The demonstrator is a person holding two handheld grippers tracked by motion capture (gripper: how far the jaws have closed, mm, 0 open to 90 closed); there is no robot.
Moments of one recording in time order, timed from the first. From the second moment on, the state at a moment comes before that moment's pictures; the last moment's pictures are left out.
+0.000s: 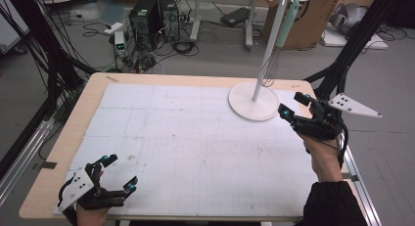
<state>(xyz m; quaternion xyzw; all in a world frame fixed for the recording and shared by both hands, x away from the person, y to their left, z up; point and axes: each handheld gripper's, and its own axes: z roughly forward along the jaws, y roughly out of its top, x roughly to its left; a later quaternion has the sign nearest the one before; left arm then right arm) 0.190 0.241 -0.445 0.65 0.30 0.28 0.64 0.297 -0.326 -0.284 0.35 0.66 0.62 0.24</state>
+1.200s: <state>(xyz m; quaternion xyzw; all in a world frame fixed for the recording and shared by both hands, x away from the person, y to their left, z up) 0.187 0.241 -0.443 0.65 0.30 0.29 0.64 0.258 -0.328 -0.358 0.35 0.65 0.64 0.20</state>
